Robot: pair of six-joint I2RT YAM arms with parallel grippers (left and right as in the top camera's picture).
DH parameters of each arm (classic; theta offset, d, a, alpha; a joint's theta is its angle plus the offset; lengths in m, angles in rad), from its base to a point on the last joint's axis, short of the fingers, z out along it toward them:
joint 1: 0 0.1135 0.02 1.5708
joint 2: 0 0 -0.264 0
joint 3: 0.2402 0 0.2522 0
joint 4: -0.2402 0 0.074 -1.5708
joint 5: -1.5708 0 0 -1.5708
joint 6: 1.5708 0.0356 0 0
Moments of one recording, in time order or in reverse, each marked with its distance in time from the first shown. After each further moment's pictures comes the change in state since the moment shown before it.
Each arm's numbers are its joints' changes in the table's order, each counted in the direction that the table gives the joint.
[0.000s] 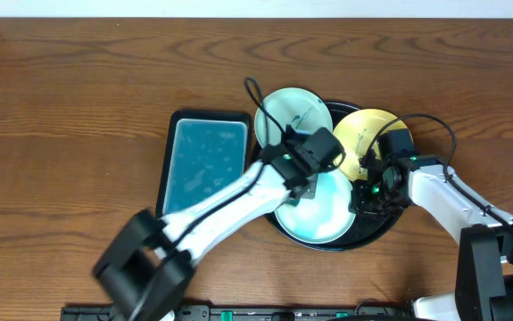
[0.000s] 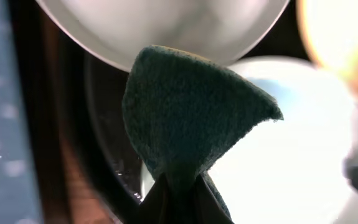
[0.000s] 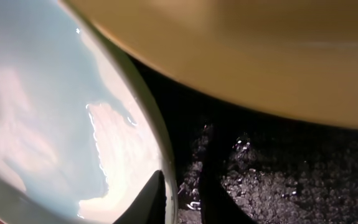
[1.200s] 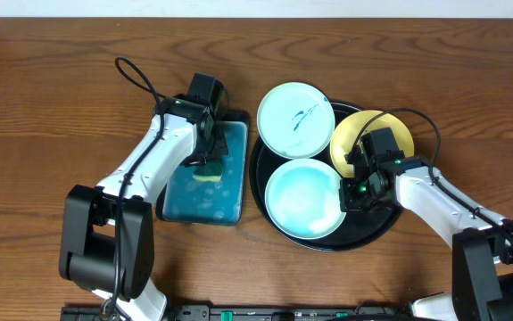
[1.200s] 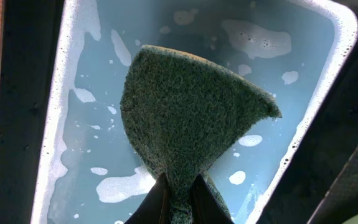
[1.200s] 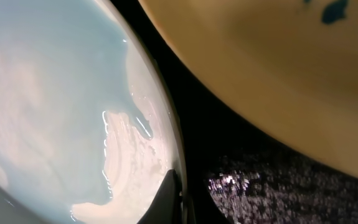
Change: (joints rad) left arm 0.570 -0.046 -0.039 -0.074 -0.148 0.154; right arm 0.101 0.001 0.002 0.070 -0.034 0.012
